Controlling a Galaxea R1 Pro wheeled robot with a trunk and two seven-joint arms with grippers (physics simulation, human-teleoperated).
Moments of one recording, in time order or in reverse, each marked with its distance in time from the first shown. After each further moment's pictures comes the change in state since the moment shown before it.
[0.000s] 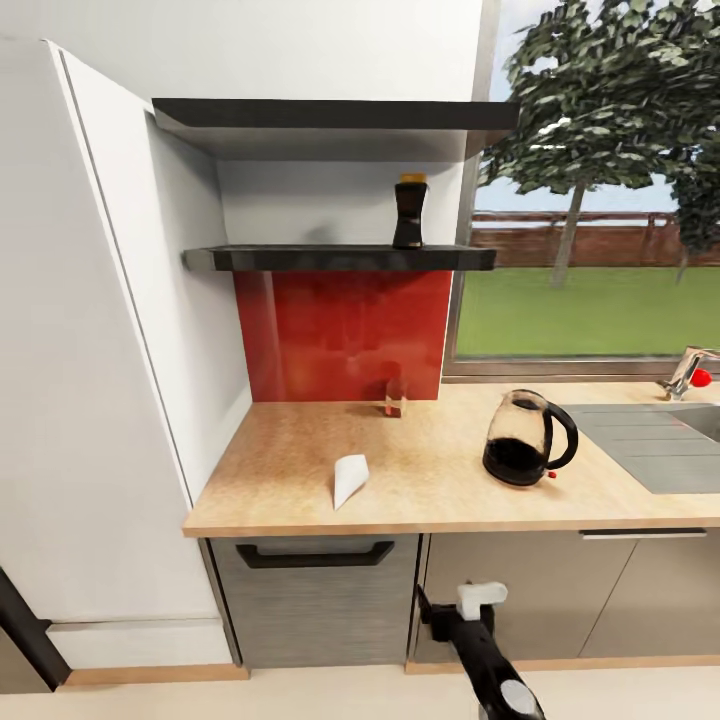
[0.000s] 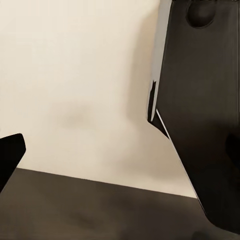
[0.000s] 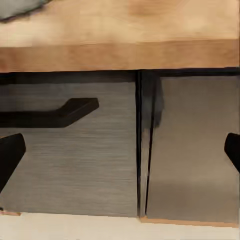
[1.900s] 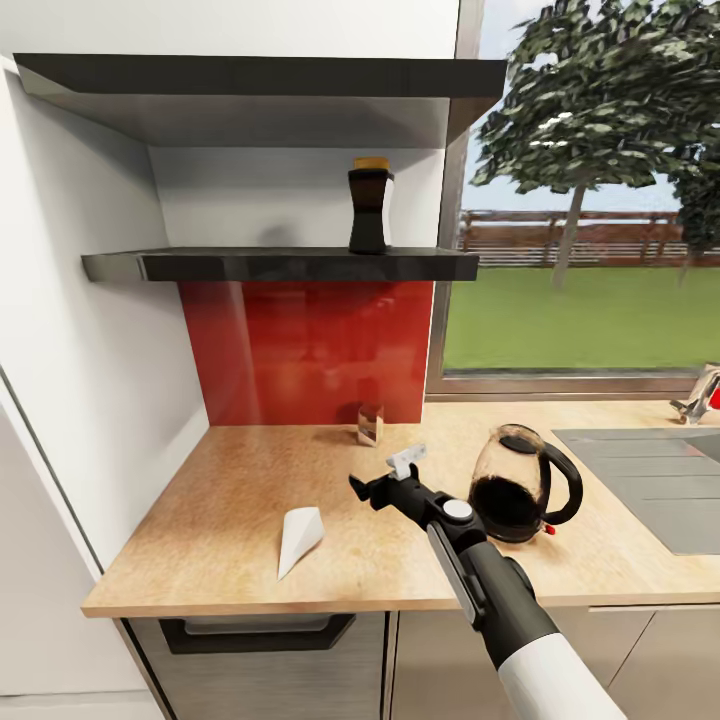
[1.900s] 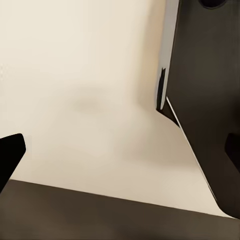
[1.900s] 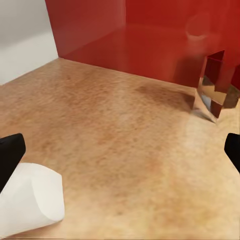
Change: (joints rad) left arm 0.006 0.016 -0.015 0.017 -0.008 0.015 -0.005; right arm -0.456 0.033 0.163 -0.016 0.004 0.337 0.293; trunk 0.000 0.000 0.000
